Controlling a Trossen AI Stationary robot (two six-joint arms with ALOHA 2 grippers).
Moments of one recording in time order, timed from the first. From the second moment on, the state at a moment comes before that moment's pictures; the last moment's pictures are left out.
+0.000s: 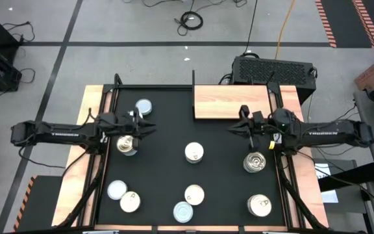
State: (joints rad) left arm 0.19 0.78 0.18 0.57 0.14 -0.02; right arm -0.14 0.77 0.39 0.51 -0.26 0.20
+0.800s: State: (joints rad) left arm 0.17 0.81 0.20 0.52 0.18 0.01; right arm -0.01 1.48 0.81 0.52 -0.26 0.18
